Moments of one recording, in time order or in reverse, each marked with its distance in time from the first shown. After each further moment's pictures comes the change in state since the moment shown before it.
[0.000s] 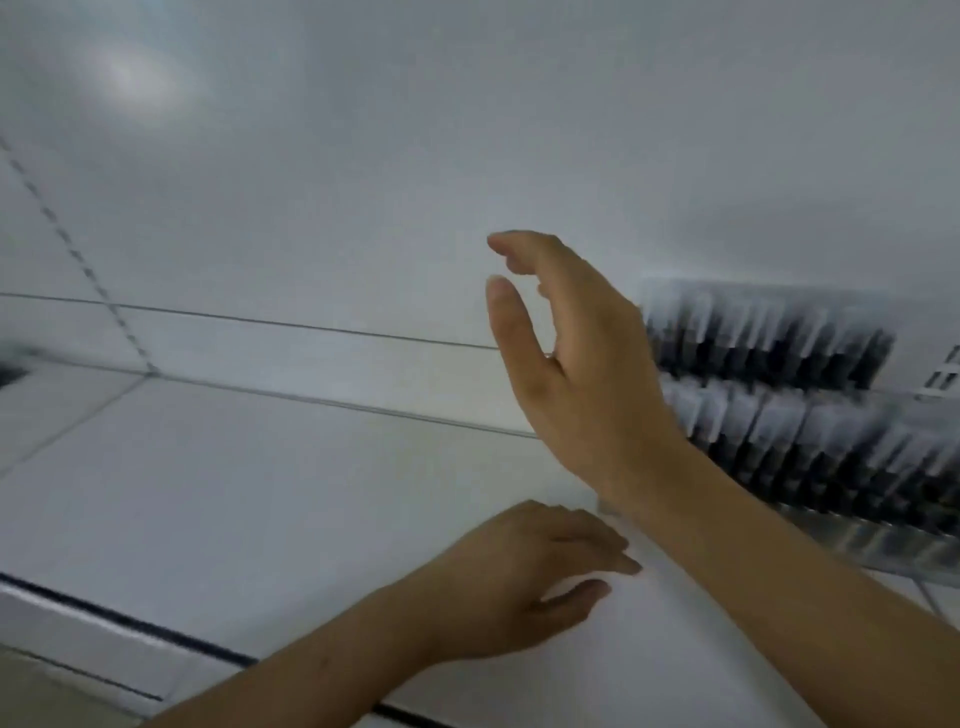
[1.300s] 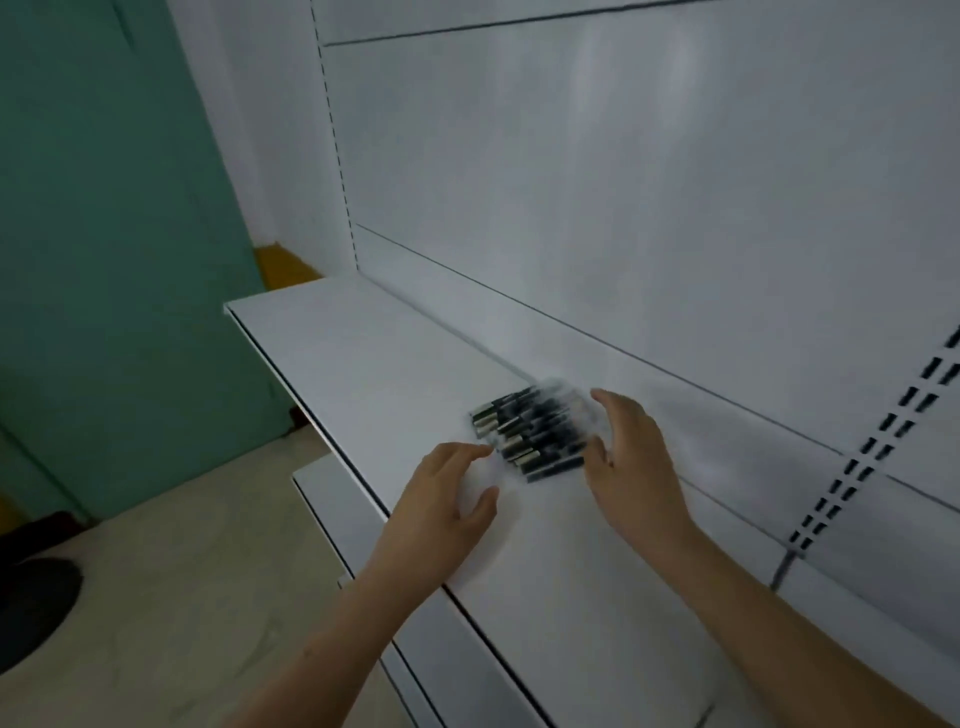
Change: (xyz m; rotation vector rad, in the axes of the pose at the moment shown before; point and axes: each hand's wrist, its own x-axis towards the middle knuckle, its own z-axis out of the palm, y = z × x) left_hand -0.536 -0.413 -0.322 0.199 0.725 -1.093; right_hand 0.130 -0.196 0.697 0.138 -0.527 0.053
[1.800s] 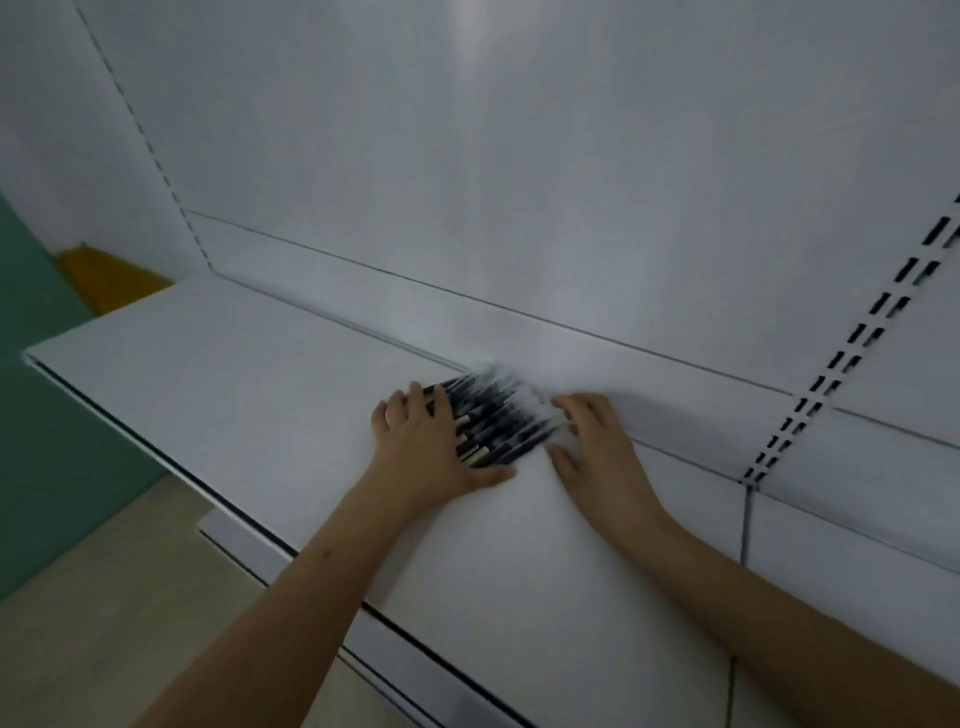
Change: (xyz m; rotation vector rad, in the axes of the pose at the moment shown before) left_hand 0.122 -0.012 0.028 0.535 -0.413 -0.005; right_hand 0.003 0.028 0.023 -0.074 0.050 0.100
